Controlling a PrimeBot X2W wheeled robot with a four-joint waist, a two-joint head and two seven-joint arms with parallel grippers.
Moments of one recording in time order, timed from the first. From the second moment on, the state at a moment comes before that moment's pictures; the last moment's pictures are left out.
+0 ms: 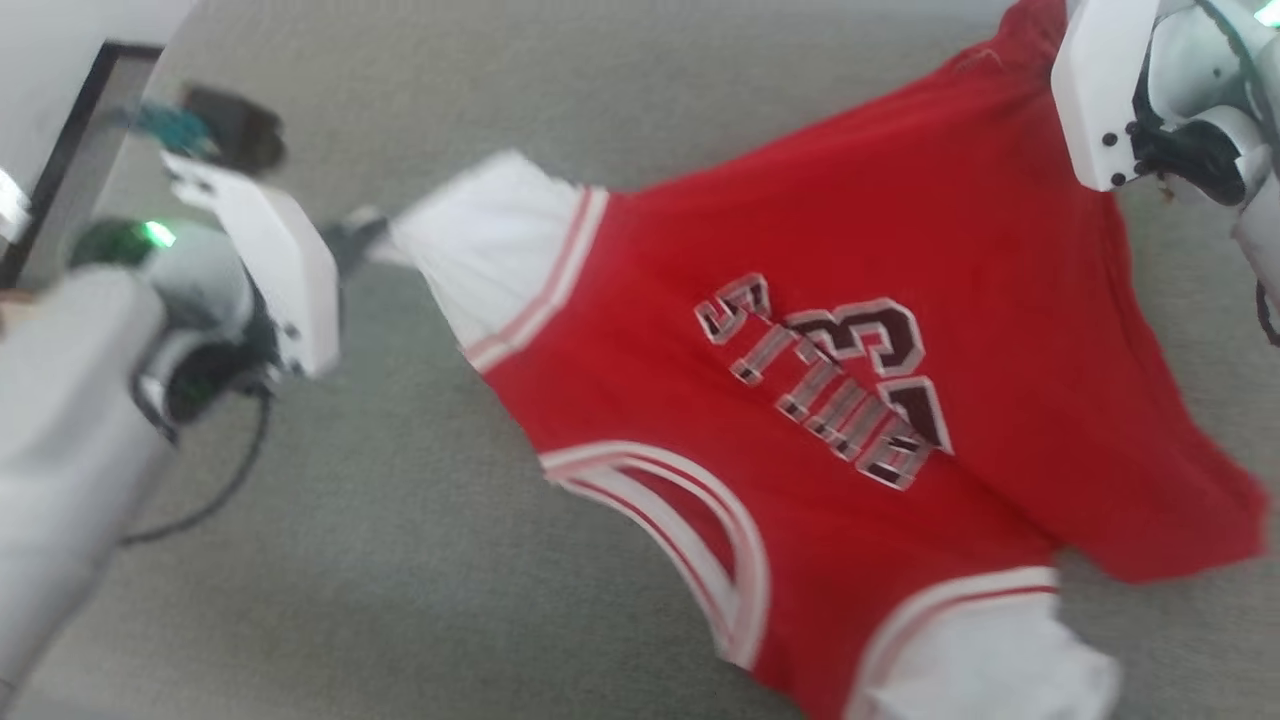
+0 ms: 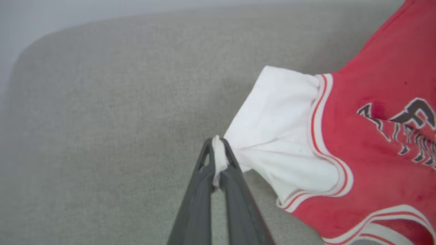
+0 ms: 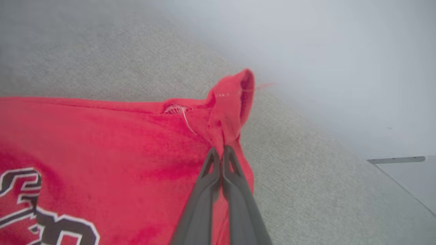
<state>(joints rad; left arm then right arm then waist) -0.95 0.64 -0.80 0.48 -1.07 -0.07 0.37 -1.28 -0.45 0.81 0.84 0.74 0.13 0.61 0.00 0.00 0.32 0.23</state>
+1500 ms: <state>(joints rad) -1.88 0.49 -0.82 0.96 -0.63 -0.03 -0.17 -1.69 -0.28 0.53 1.14 0.34 0.13 -0.13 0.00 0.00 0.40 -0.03</state>
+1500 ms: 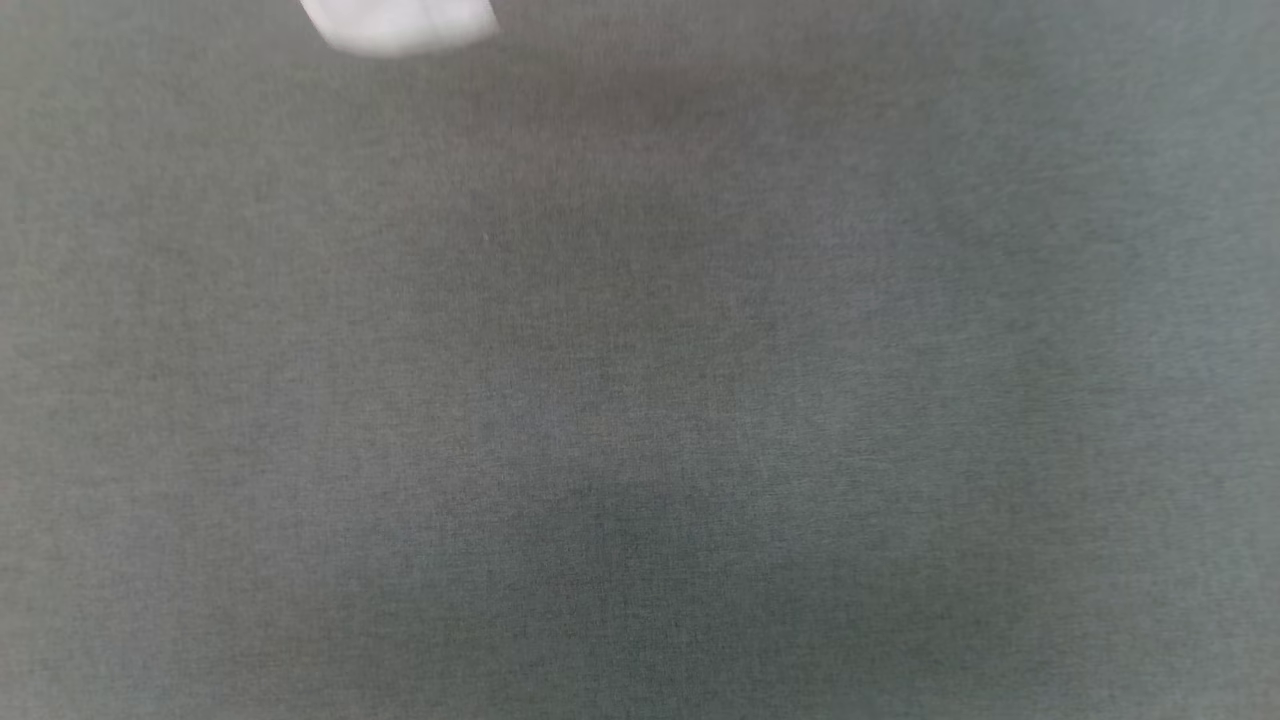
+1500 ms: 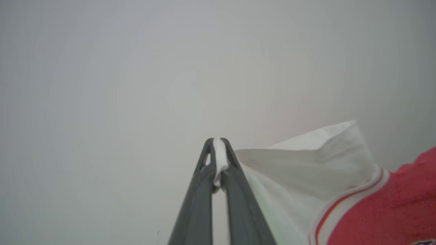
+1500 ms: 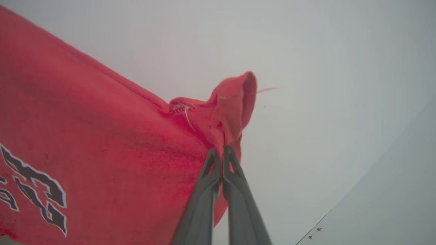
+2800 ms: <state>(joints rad) -0.93 0.74 -1.01 0.36 -1.16 0.06 0.48 -0.83 -0.45 0.74 0.75 0.70 0.13 0.23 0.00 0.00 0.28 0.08</state>
